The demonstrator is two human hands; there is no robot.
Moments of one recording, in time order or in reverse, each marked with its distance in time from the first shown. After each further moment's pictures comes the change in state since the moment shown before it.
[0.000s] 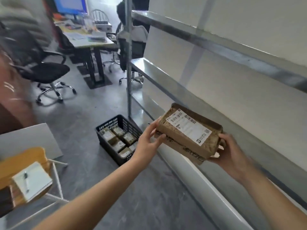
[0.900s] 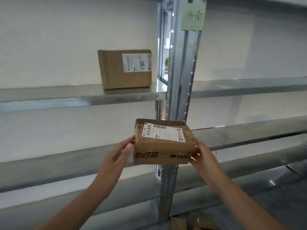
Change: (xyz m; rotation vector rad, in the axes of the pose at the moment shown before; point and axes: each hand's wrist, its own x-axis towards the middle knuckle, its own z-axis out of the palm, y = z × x) left_hand -0.176 0.123 0.479 -0.036 -1.014 0.174; right_hand -0.401 -0.004 -0.365 0.236 1.082 -0.492
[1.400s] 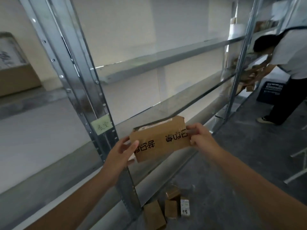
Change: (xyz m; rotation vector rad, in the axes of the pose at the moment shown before) left_hand 0.068 -0.049 0.226 0.018 -0.504 -0.217; right_hand -0.017 -0.011 -0.218 -0.350 0.460 0.010
